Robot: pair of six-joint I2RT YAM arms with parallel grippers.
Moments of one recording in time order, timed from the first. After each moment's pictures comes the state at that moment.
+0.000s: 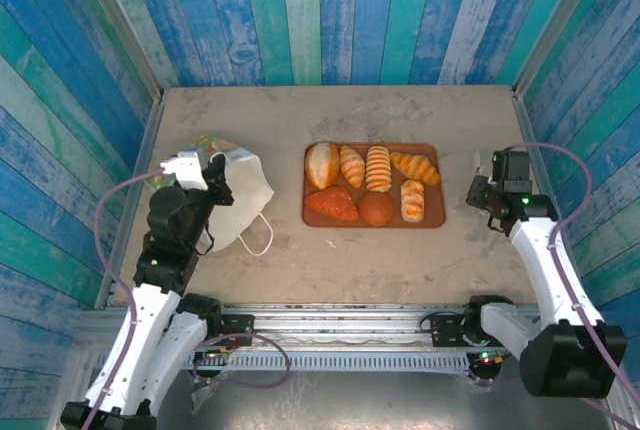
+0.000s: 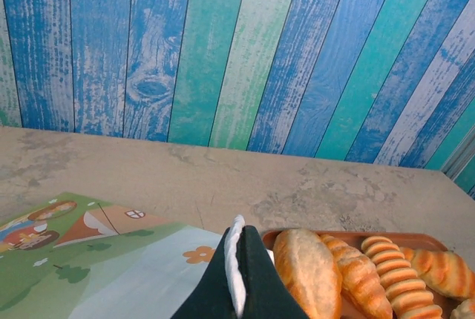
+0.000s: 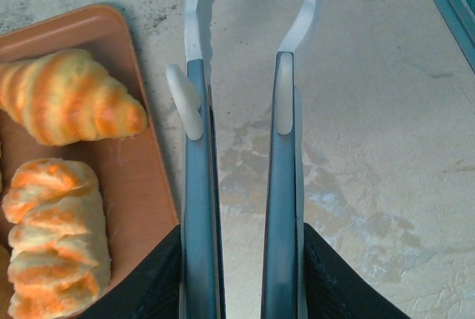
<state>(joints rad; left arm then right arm) -0.22 0.57 0.58 -0.08 0.00 -0.24 -0.05 1.02 0.79 -0.67 0.13 0.28</state>
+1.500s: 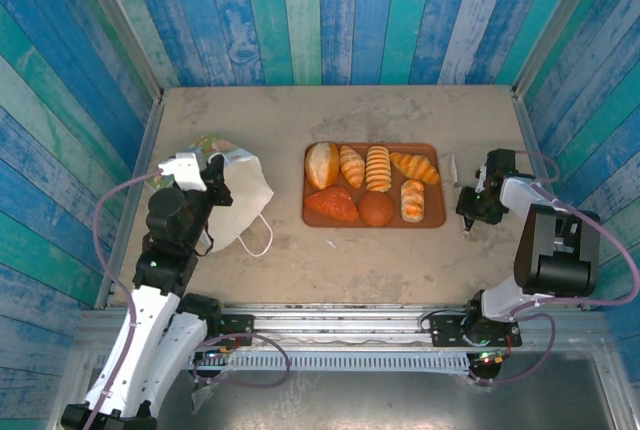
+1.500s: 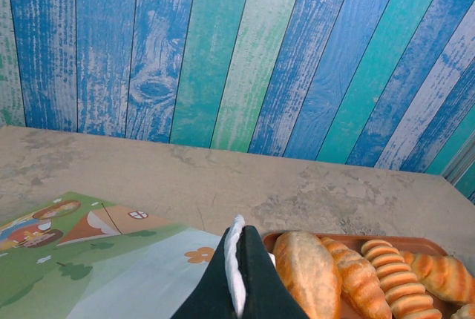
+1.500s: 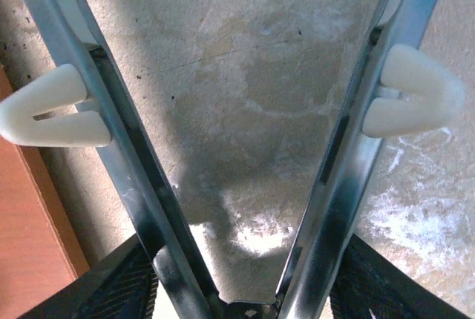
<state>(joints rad) -0.21 0.56 0.58 -0.09 -0.01 -0.25 -0.17 1.54 0.81 -0.57 -0.08 0.17</state>
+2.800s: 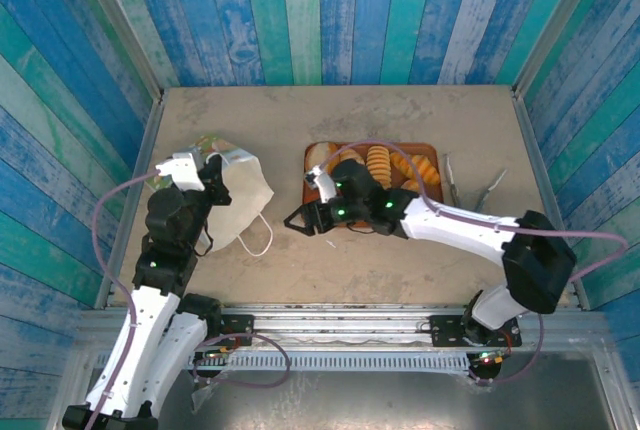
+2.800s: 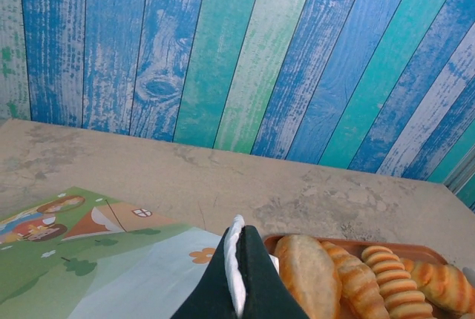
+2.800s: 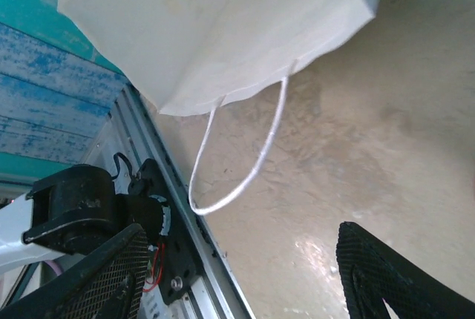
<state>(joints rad) -0.20 0.55 0.58 -0.09 -0.02 -0.28 0.95 1.57 1.05 -0.08 -0.42 0.58</state>
